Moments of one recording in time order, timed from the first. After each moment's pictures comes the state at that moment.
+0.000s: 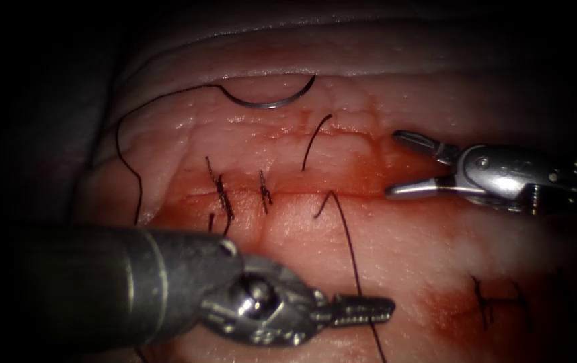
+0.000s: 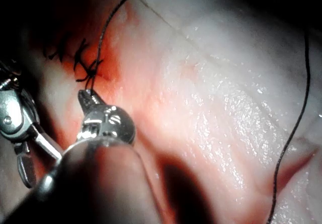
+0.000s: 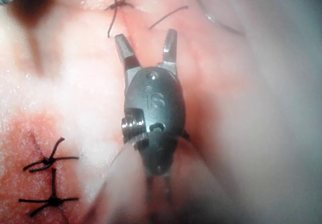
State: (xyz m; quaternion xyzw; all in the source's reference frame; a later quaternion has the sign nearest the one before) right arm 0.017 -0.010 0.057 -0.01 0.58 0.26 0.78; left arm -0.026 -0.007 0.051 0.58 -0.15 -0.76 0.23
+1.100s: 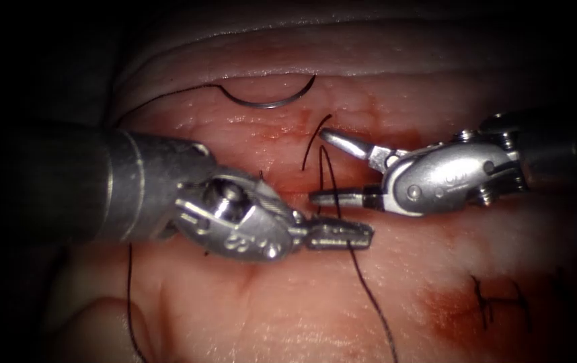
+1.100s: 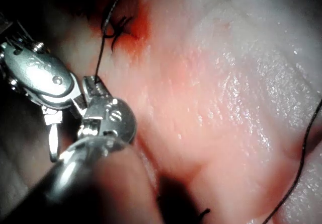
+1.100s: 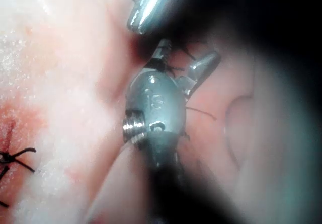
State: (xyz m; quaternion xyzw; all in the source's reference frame) right arm 0.025 -0.012 0.053 -0.19 0.62 0.10 0.76; left arm -0.025 -0.003 0.053 0.60 -0.10 -0.76 0.22
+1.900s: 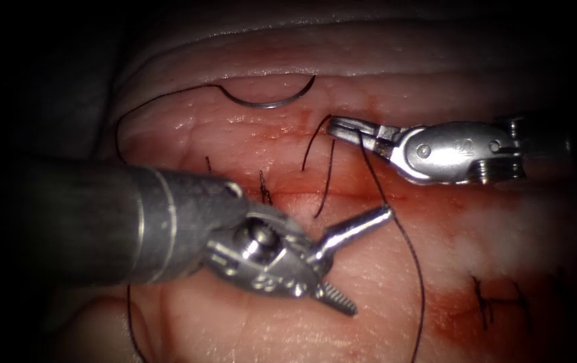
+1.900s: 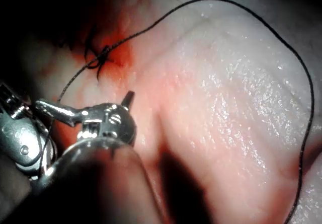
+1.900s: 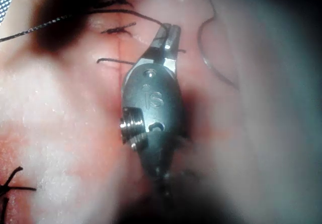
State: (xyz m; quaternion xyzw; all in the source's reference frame) right arm 0.022 -0.006 0.060 -0.04 0.56 0.27 0.78; left arm -0.028 -0.006 0.054 0.58 -0.20 -0.75 0.23
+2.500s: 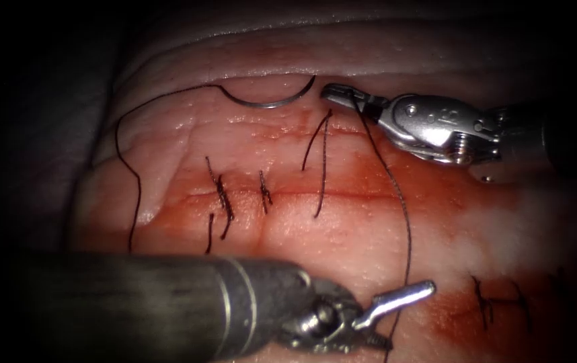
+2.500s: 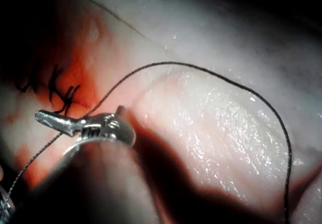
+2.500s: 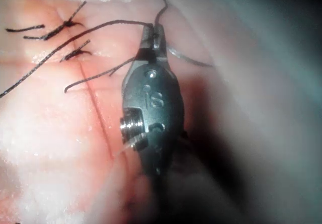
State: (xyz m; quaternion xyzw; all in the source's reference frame) right arm 0.022 -0.004 0.063 0.03 0.53 0.36 0.77; left arm -0.031 -0.012 0.056 0.56 -0.24 -0.74 0.28
